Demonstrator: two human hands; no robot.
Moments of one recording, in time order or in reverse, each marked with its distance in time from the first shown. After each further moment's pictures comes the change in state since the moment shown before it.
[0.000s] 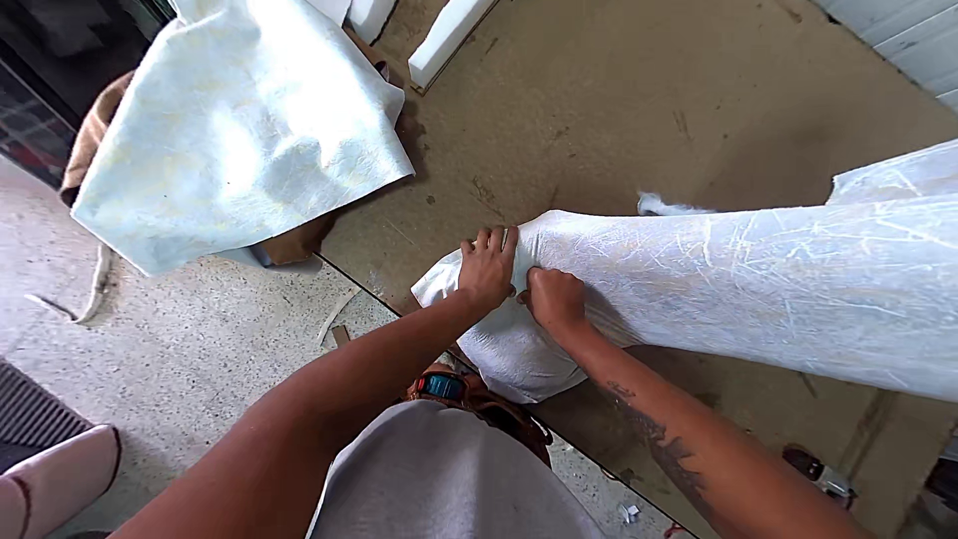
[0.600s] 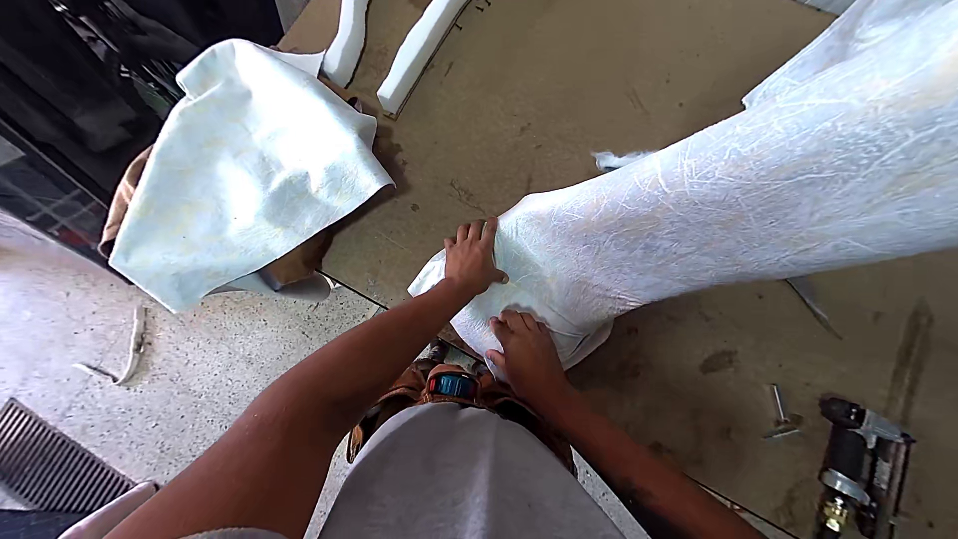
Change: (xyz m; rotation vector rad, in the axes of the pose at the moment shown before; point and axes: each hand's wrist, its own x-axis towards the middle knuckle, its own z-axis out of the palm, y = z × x) left_hand -0.008 -0.001 0.000 0.034 0.040 0.013; right_hand -0.144 -0.039 0.046 0.294 0.088 -0.195
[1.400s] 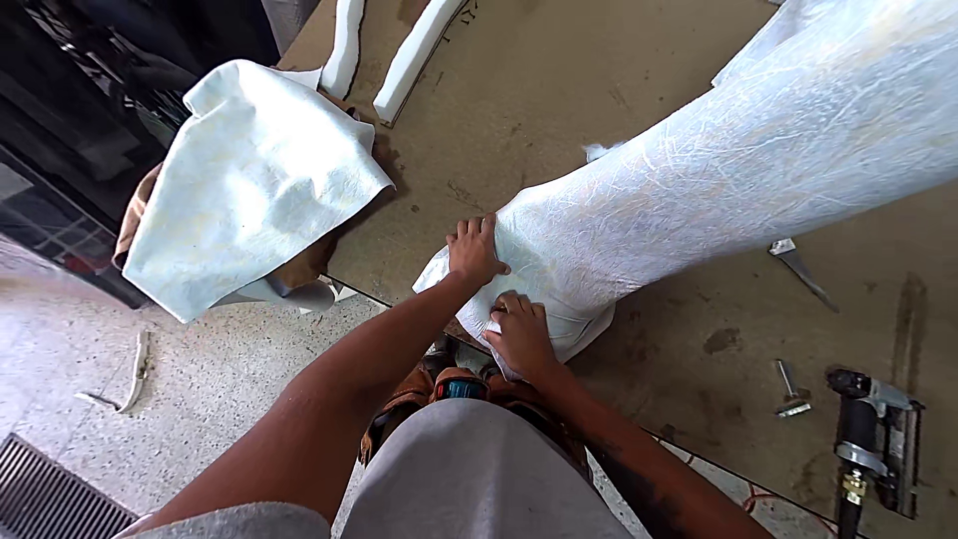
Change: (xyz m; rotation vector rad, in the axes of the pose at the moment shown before) left_hand 0.005 0.003 0.002 0.030 0.039 -0.035; right_hand 0.023 -0.003 0.032 -0.023 0.085 0.056
